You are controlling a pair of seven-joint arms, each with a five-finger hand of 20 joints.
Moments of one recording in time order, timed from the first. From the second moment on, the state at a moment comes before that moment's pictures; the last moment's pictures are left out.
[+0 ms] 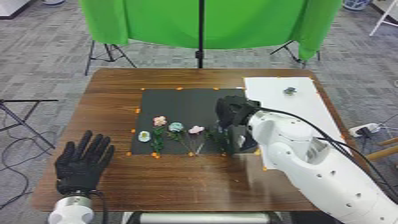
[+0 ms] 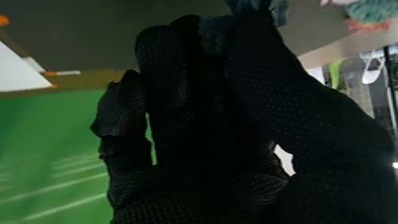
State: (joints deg) left arm 129.5 -65.5 -91.8 -121.8 2.0 16.0 23.0; right arm -70.3 -53.1 50.4 -106.4 -125.2 -20.8 18.1
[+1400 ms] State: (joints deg) left arm 128.4 -65.9 -91.7 -121.6 2.0 17.0 22.9; right arm -72.5 -52.4 53.4 -107.6 -127.5 -15.9 20.8
